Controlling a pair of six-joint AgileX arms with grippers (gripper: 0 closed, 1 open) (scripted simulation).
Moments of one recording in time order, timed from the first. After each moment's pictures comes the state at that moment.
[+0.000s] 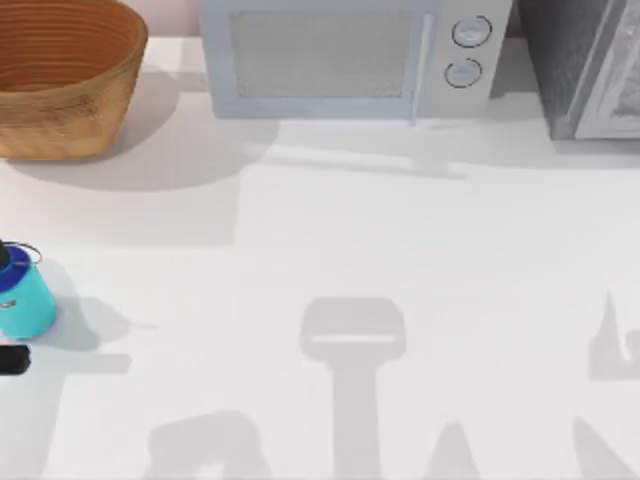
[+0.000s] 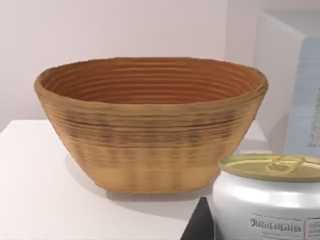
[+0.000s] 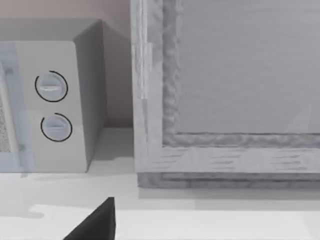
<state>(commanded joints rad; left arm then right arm) 0.00 0.07 0.07 -0.03 0.01 0.00 0.00 0.00 0.00 0.00 0.00 0.00</state>
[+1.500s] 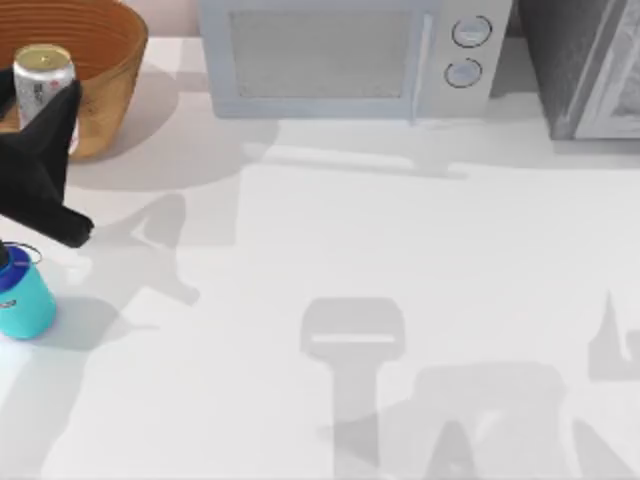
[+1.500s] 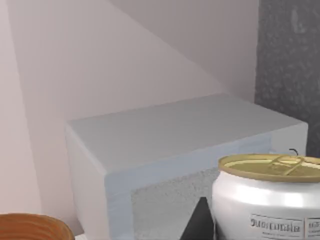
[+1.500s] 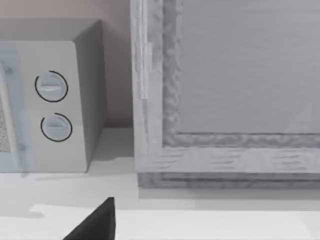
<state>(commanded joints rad) -0.16 0.74 0.44 0.38 0.34 0.03 0.00 0.00 0.00 0.00 0.00 0.00</state>
